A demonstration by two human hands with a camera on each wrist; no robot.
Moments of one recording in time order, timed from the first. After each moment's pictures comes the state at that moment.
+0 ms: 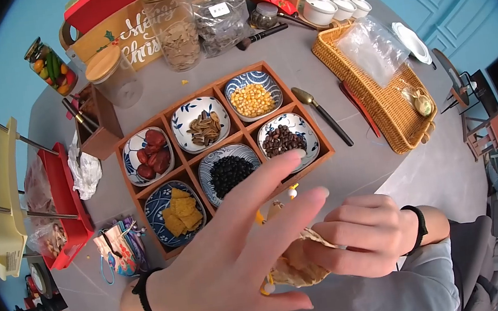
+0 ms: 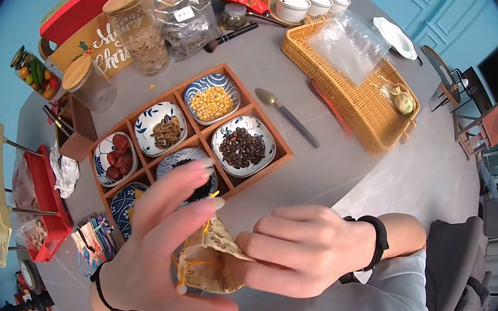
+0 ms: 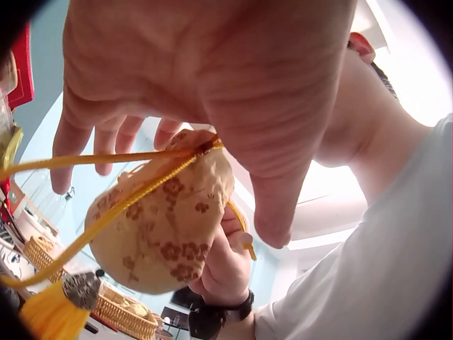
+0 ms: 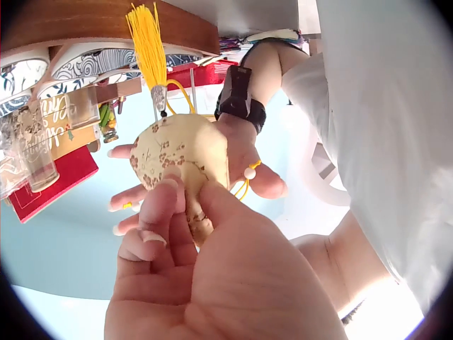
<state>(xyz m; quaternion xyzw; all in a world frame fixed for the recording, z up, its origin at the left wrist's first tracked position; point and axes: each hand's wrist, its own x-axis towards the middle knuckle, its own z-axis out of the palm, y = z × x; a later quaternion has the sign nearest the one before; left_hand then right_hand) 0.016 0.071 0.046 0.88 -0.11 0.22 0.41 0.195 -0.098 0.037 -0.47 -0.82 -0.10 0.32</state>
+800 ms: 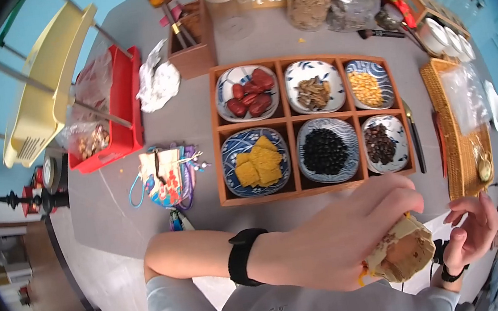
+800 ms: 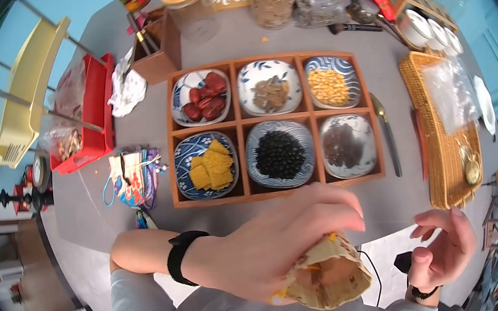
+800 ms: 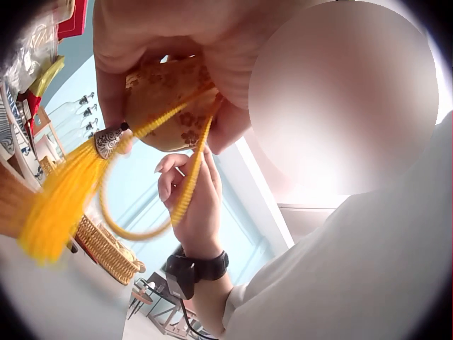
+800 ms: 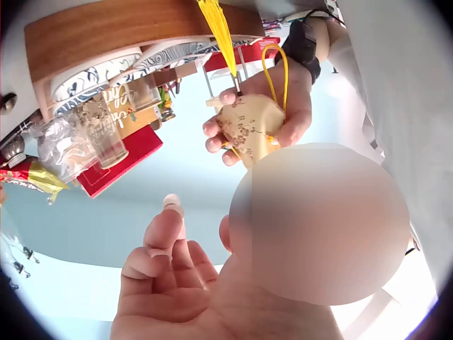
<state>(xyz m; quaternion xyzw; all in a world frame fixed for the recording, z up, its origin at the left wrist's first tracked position) 0.029 0.035 -0.006 0.75 -0.05 0.28 0.59 0.248 -0.168 0.008 -0.67 -0.57 -0.04 0.47</state>
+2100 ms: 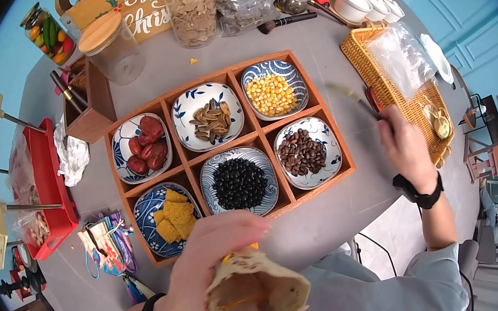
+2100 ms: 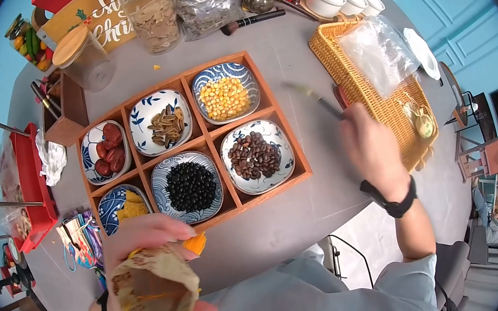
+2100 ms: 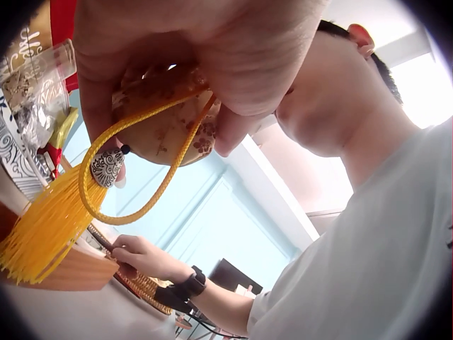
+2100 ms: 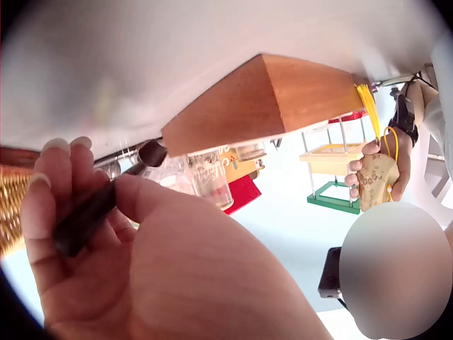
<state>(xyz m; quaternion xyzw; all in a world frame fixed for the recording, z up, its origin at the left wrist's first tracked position) -0.009 0.069 0.008 0.80 0.08 0.23 0.55 0.341 -0.094 -0.027 -0.86 -0.49 -0.02 0.16</state>
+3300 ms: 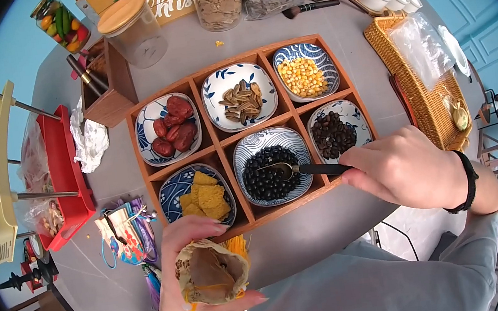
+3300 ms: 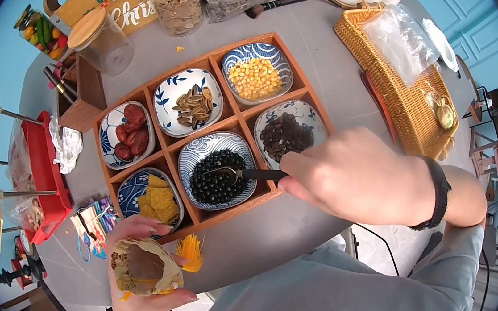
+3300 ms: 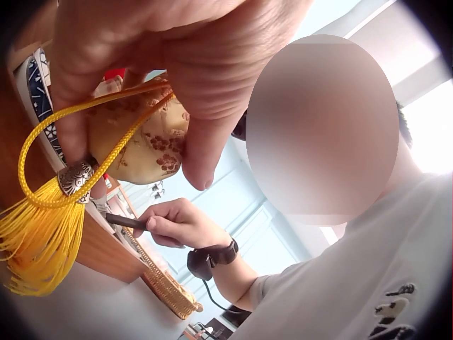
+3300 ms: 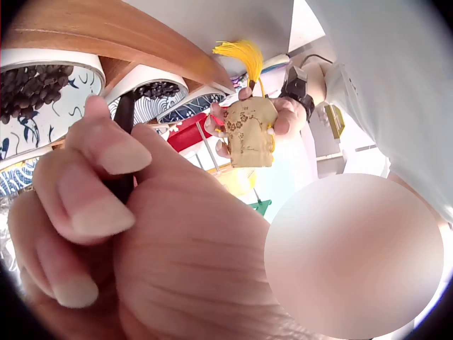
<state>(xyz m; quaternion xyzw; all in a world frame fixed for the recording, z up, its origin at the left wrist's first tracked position) -0.079 0.060 -0.010 0.70 0.31 0.20 0.61 0.248 -0.030 0.046 -0.62 -0.77 0.18 0.03</state>
